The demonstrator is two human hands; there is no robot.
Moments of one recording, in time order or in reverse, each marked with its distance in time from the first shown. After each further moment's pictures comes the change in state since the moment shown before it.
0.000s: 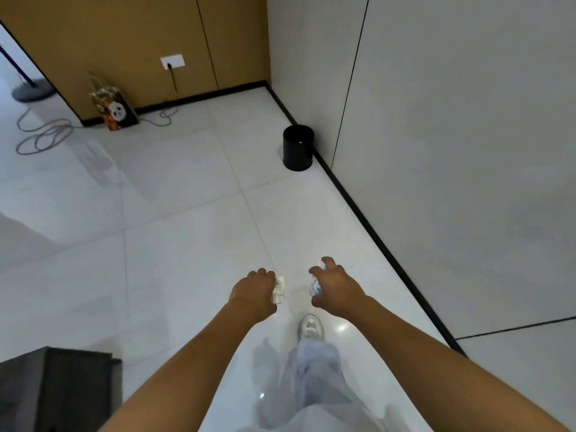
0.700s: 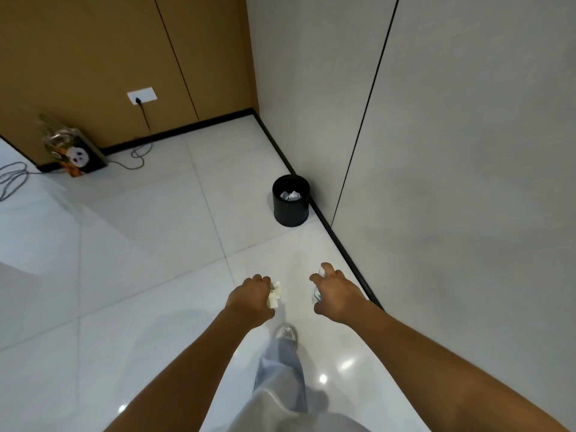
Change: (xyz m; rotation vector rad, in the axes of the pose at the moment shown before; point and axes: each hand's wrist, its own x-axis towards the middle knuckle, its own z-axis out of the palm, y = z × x) left_hand 0.444 -0.051 -0.218 -0.109 -0.042 -0.024; right_hand 0.426 0.095 -0.234 -0.129 -0.057 0.007
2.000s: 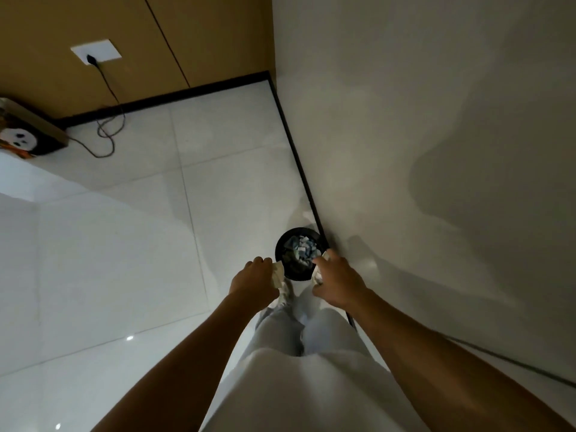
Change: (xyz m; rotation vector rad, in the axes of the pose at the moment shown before) left_hand 0.598 -0.069 -0.258 -0.187 -0.138 -0.221; right_hand 0.612 0.117 -0.271 0.098 -0.279 -0.013
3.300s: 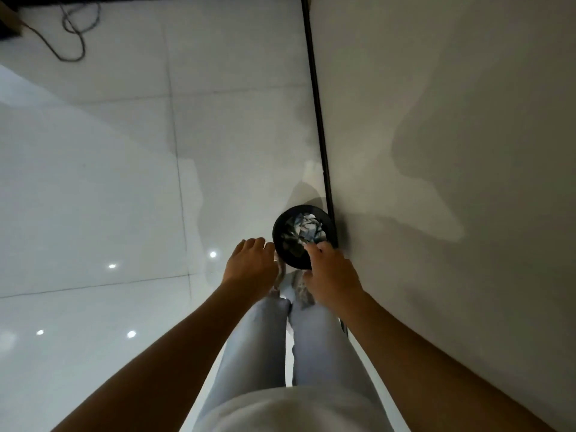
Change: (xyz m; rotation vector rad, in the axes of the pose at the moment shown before) left_hand 0.115 -0.037 0.059 0.018 0.040 0.017; right_hand 0.128 0.000 0.046 -0.084 -0.043 -0.072
